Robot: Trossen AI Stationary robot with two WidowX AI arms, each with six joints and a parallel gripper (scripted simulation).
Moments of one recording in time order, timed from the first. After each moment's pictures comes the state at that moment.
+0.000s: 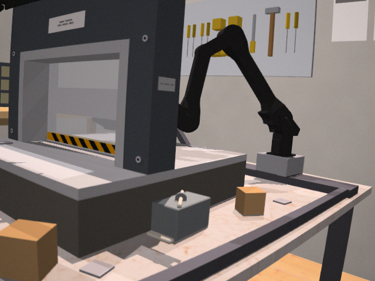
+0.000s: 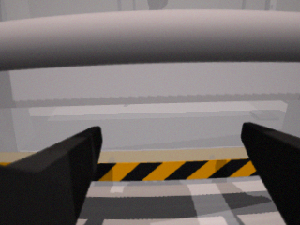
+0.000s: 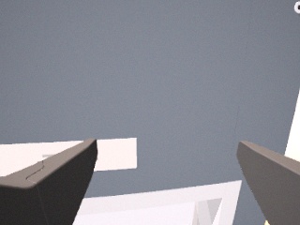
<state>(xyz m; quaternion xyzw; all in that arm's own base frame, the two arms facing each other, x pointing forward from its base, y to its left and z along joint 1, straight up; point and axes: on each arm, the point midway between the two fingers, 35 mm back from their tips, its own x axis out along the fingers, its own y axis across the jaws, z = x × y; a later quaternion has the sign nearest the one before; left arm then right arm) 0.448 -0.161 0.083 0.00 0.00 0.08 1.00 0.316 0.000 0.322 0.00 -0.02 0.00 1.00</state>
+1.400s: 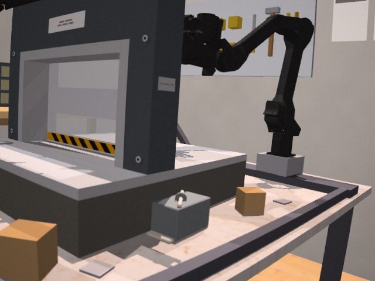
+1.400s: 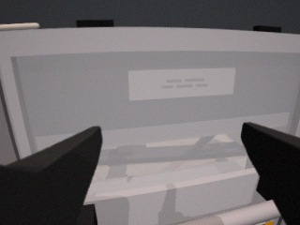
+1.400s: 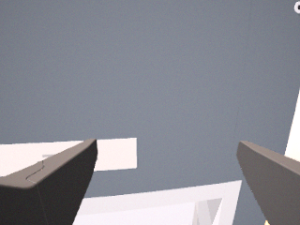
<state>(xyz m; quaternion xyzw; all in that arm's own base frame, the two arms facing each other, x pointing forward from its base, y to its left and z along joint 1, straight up) 0.391 -0.113 0.258 -0.01 -0.03 -0.03 1.00 0.316 0.000 0.322 0.00 -0.02 0.00 1.00</state>
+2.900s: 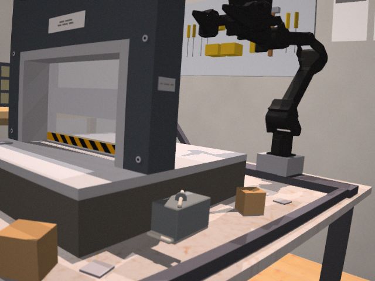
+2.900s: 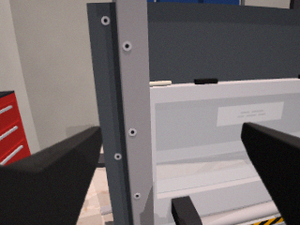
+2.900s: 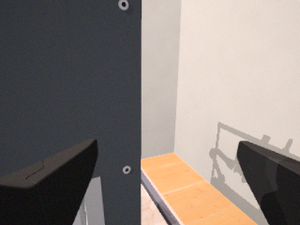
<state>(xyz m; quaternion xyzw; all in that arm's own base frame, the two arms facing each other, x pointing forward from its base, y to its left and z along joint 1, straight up) 0.314 0.000 0.323 0.00 -0.02 0.00 1.00 0.296 -0.112 0.322 0.00 -0.02 -0.18 0.98</state>
